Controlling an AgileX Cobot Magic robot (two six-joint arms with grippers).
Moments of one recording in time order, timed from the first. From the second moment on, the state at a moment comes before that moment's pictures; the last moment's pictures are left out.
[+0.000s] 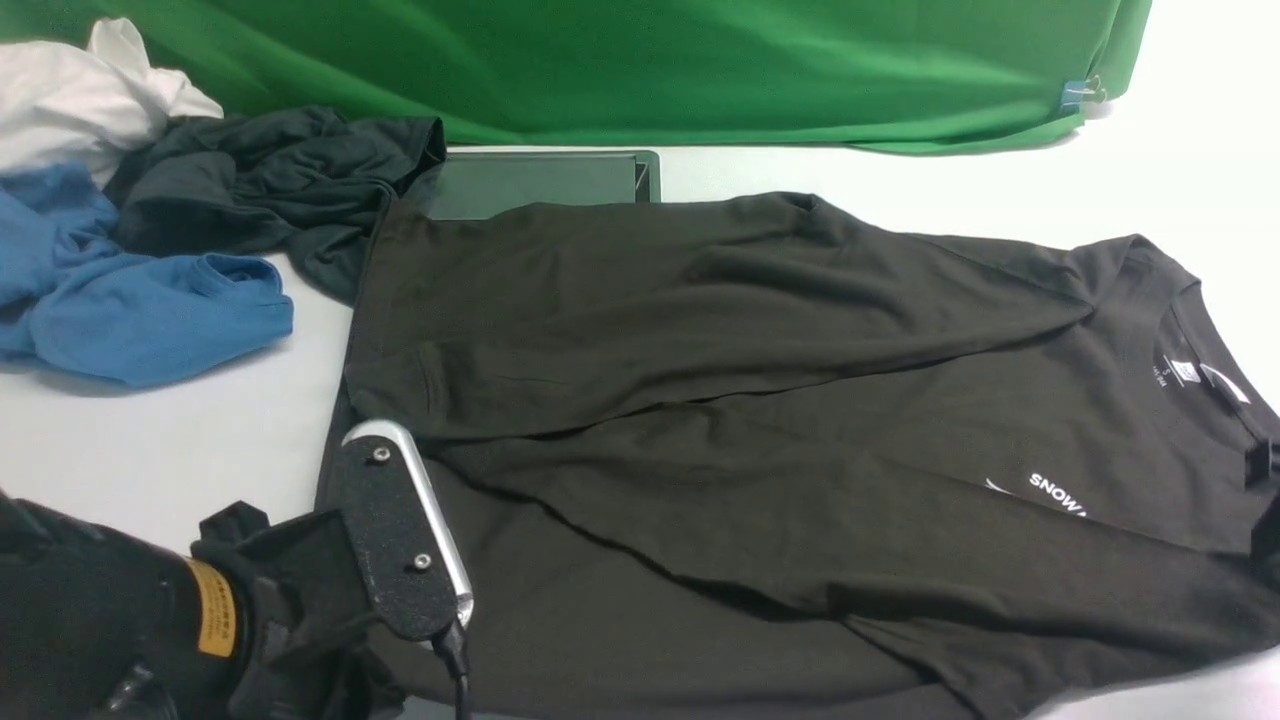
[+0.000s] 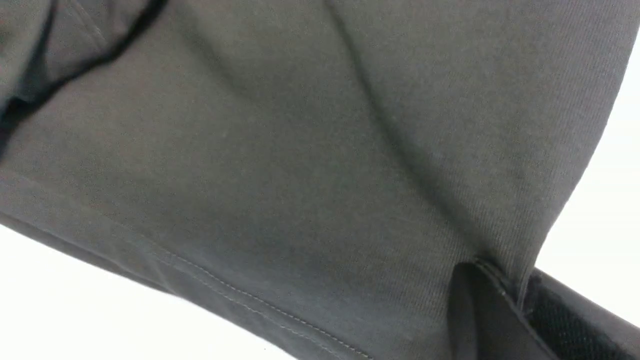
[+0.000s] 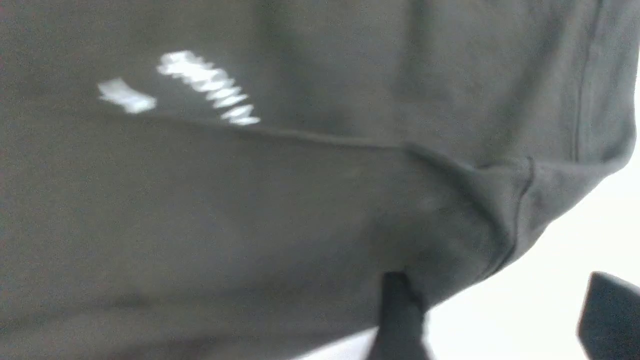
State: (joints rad) right arm -0.16 1.34 -0.71 0.07 0.81 0.24; left arm -0.60 1.05 -0.64 -0.01 0.88 0.51
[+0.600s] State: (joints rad) right arm -0.21 1.53 -0.63 0.13 0.62 0.18; left arm -0.60 1.05 -0.64 -0.04 0.88 0.52
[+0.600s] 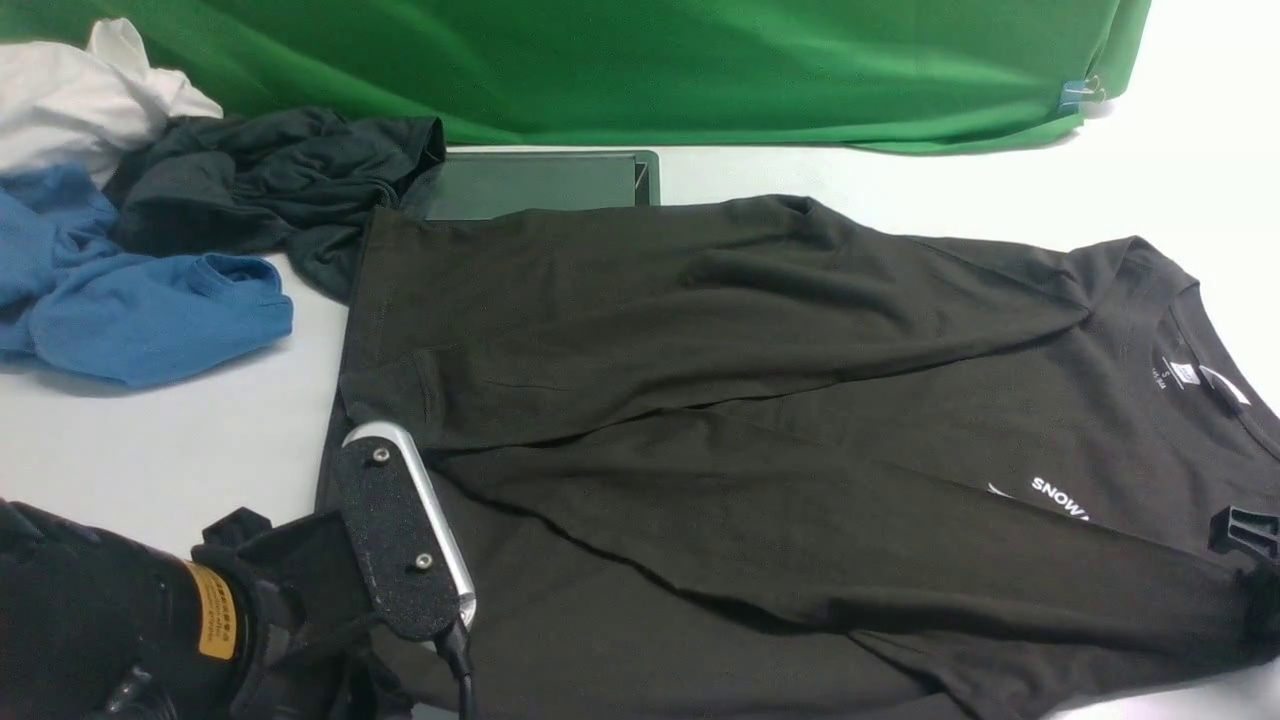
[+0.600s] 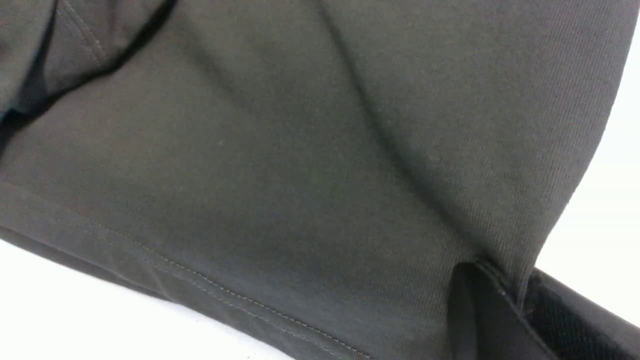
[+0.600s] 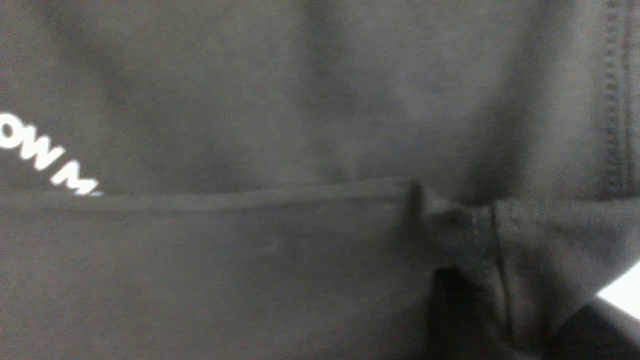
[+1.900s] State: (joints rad) right arm -0.21 1.78 -1.28 0.21 0.84 0.05; left arm -0.18 1.56 -1.07 0.07 0.58 0.58
